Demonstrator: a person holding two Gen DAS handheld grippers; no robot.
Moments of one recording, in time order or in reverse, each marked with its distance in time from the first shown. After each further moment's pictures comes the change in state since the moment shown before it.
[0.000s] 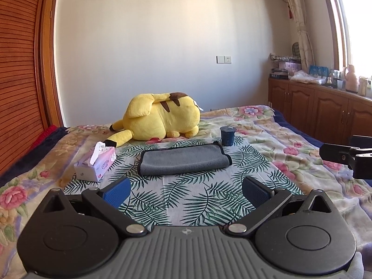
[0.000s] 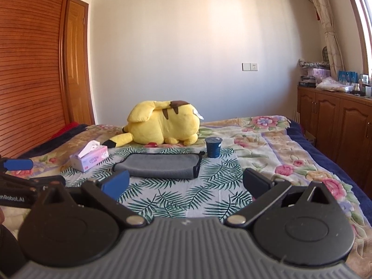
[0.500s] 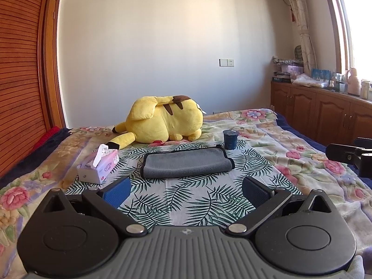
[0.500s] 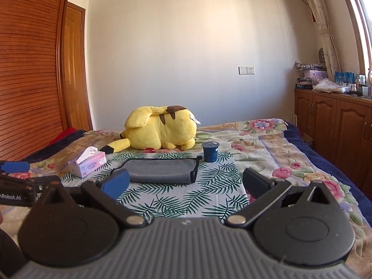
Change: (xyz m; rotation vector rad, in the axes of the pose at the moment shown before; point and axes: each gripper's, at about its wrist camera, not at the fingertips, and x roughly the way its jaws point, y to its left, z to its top) left arm -0.003 0.002 0.001 -0.008 -0.010 0.011; right arm -0.001 -0.003 0.001 0.015 -0.019 -0.008
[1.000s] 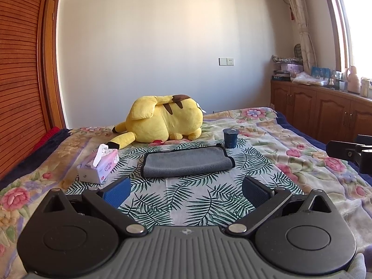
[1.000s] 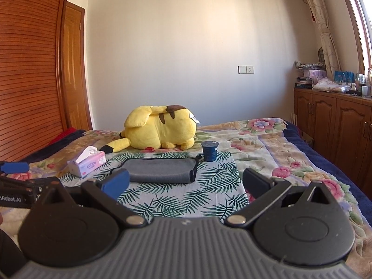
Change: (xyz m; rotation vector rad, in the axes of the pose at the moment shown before) left arm 0.002 0.000 -0.002 0.009 0.002 0.003; right arm 0.000 0.000 0.000 -0.001 -0.001 -0.001
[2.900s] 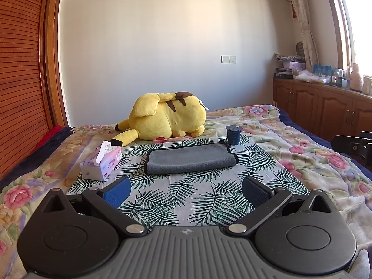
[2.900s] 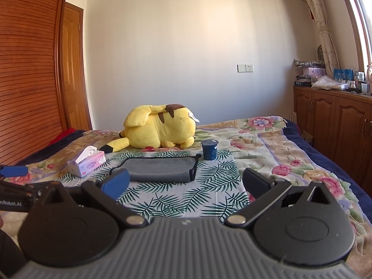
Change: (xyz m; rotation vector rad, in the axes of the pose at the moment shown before) left arm 0.002 0.003 -0.004 0.001 0.009 0.011; right arm 0.001 -0.003 -0.005 0.011 0.004 0.000
